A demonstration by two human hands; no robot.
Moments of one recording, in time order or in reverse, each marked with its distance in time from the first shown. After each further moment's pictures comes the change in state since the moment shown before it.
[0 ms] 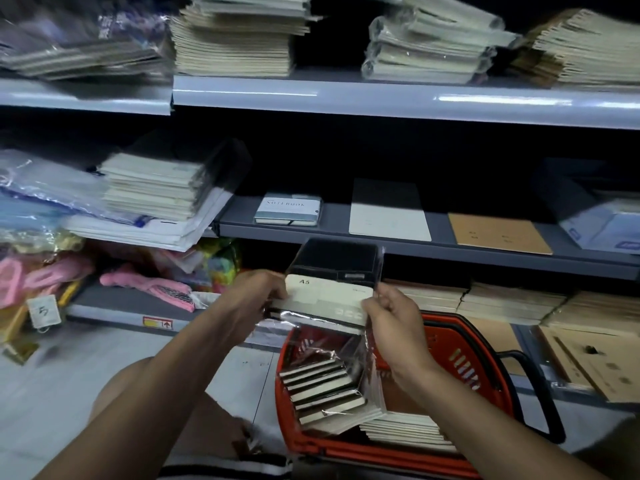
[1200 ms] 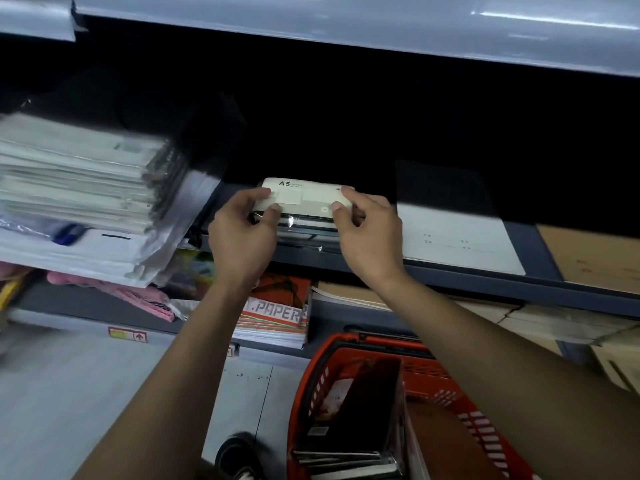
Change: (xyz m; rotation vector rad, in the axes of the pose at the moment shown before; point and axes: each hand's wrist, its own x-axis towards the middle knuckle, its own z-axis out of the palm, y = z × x) left_hand 0.204 0.048 -0.043 0.237 0.489 0.622; right_hand 0.248 -0.027 0.126 -0.335 0.133 -0.402
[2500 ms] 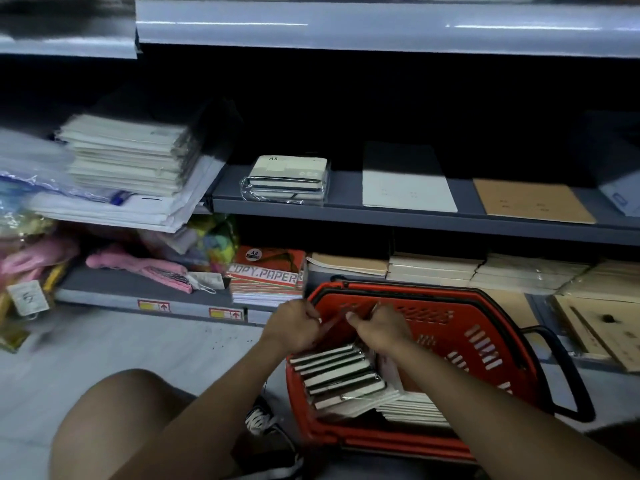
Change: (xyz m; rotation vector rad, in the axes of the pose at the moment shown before) left_hand -0.205 -0.043 0.006 0.523 -0.747 -0.165; right_hand -0.203 0.091 -0.067 -0.434 -0.446 0.593
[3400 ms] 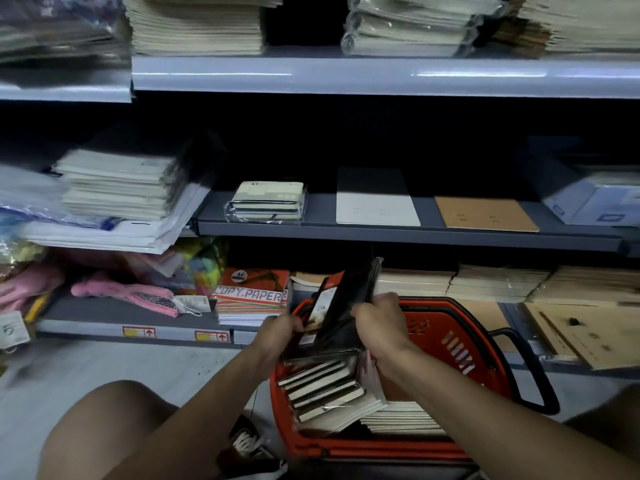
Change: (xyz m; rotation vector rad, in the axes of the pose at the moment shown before) left_hand -0.021 0.017 0.002 -0.794 -0.056 -0.355; right_hand -0.073 -0.022 -0.060 0.654 0.161 0.023
